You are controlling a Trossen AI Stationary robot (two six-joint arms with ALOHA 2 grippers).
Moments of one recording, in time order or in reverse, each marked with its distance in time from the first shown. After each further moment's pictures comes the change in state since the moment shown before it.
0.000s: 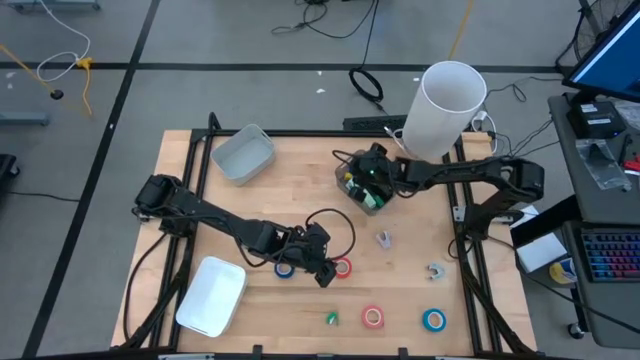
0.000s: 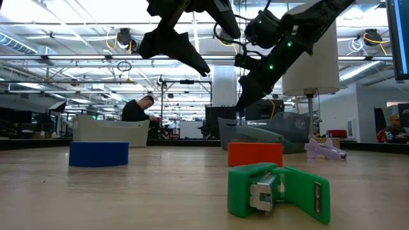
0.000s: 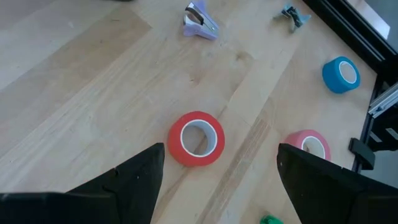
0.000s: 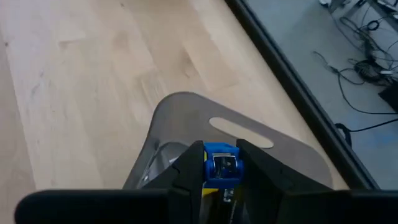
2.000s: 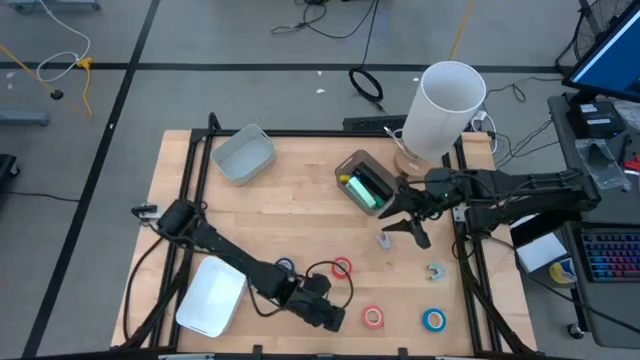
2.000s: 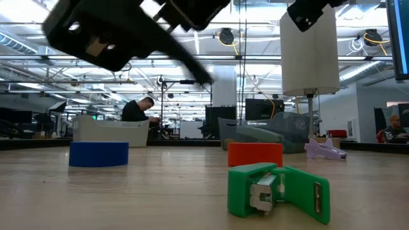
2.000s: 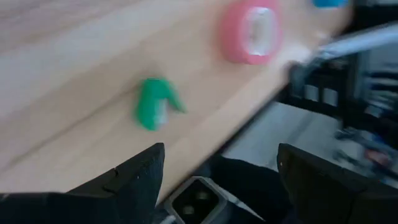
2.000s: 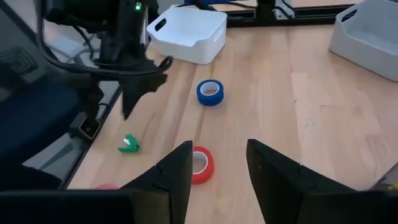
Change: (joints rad) left arm -0.189 0.254 0.154 0.122 0.271 -0.691; right arm 0.344 -0.615 0.001 -0.398 -0.521 0.130
